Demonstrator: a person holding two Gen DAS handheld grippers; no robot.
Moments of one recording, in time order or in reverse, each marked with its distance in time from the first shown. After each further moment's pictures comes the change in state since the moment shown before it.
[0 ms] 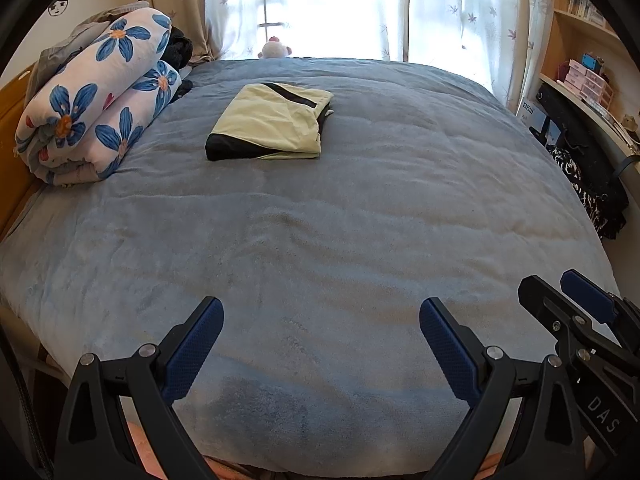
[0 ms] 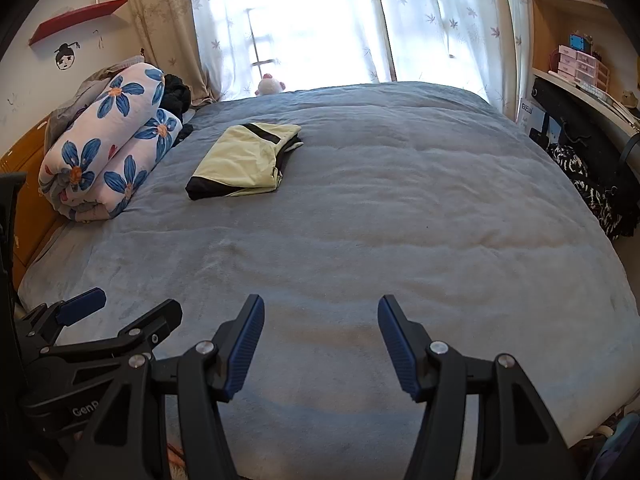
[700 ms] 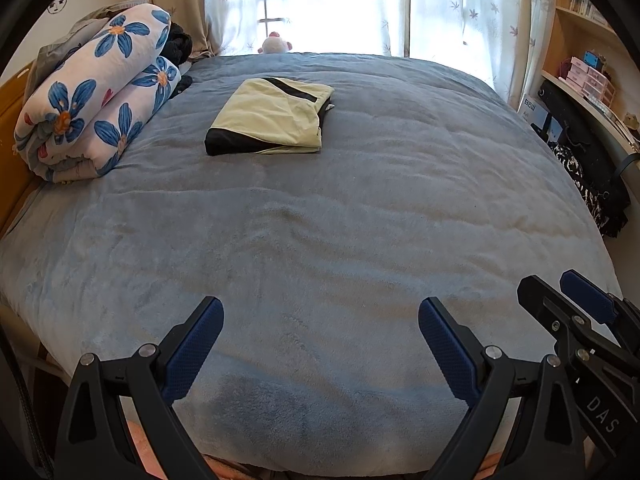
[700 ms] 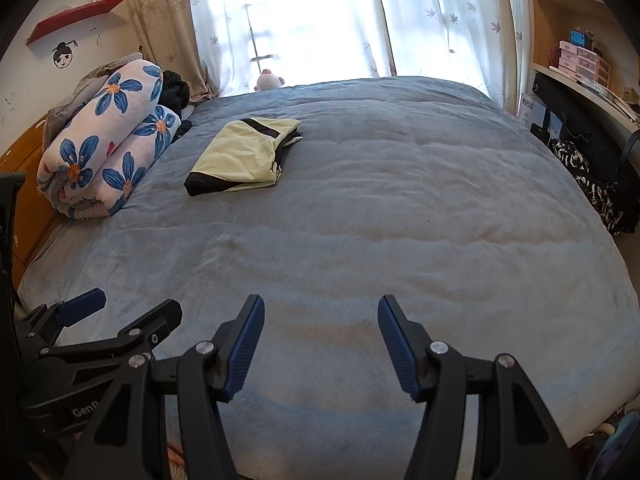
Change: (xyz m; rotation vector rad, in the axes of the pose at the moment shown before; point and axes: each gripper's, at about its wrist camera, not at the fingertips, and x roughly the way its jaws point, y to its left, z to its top) left arm 0.003 -0.002 -0.003 -0.001 0.011 0.003; right arm 0.003 -0.002 -0.003 0.002 0.007 -0.001
